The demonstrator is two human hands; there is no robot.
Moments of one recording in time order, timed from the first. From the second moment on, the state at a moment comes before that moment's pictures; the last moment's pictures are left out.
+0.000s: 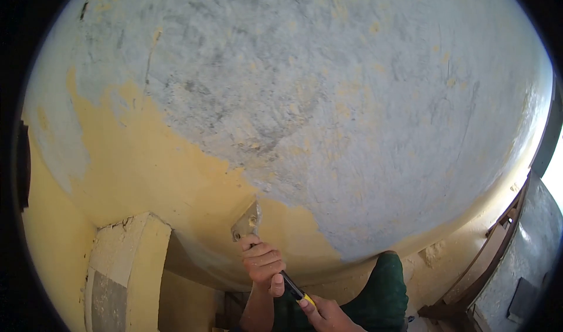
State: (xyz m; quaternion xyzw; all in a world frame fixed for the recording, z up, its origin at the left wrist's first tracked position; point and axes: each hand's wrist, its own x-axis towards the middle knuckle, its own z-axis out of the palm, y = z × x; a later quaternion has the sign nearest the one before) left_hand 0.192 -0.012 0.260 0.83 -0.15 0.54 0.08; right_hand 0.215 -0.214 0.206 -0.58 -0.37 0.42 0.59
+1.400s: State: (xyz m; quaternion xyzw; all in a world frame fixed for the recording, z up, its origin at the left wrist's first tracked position) left_hand 0.207 -0.004 0.261 0.82 -0.12 0.55 0.09; right_hand 0.241 -0.203 0.221 -0.63 -0.36 0.45 0.53
